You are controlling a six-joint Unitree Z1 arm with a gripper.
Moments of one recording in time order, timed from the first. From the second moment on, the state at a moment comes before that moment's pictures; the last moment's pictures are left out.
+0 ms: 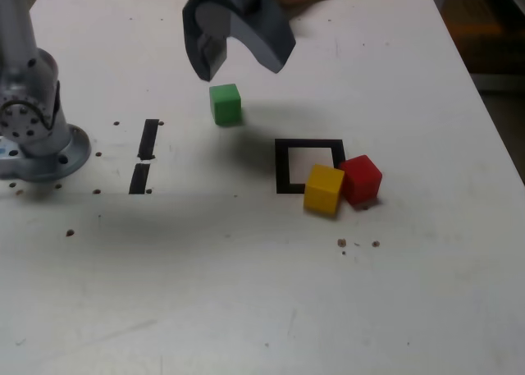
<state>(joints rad) 0.16 1.66 -1.29 1.23 0.06 0.52</state>
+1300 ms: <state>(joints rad) -0.14 1.89 -1.58 1.24 0.17 1.02</state>
